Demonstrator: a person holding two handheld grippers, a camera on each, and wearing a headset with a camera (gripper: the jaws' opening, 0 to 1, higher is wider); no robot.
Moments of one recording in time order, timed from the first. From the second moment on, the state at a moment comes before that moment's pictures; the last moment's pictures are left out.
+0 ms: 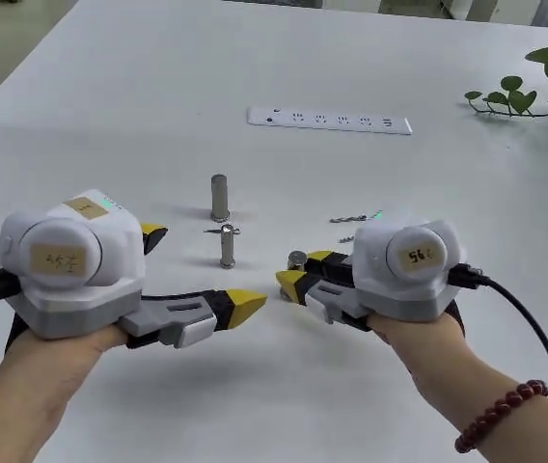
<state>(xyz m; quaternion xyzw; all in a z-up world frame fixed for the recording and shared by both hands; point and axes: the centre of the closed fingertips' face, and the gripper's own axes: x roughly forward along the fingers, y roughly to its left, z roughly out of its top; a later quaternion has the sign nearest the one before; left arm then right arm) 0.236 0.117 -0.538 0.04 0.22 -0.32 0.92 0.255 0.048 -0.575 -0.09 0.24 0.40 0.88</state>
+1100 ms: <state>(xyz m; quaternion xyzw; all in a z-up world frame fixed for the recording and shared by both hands) 0.234 0.110 -0.531 0.04 0.21 -0.33 0.92 0.261 0.004 -0.564 -0.08 0.29 0.42 0.86</state>
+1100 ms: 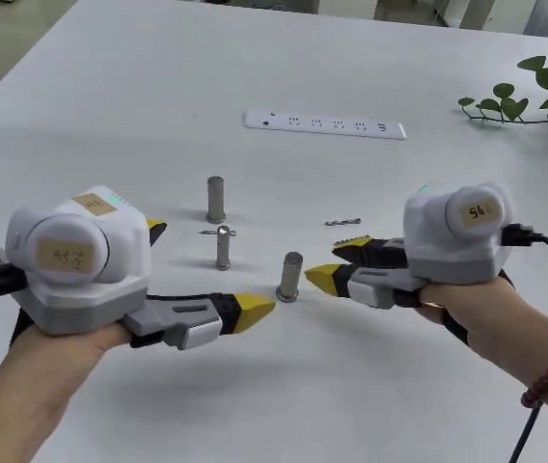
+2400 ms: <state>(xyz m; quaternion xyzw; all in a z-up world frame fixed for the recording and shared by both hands) 0.236 0.112 -0.529 0.04 0.21 -0.33 0.92 0.360 -0.038 -0.586 -0.23 0.36 0.41 0.81</state>
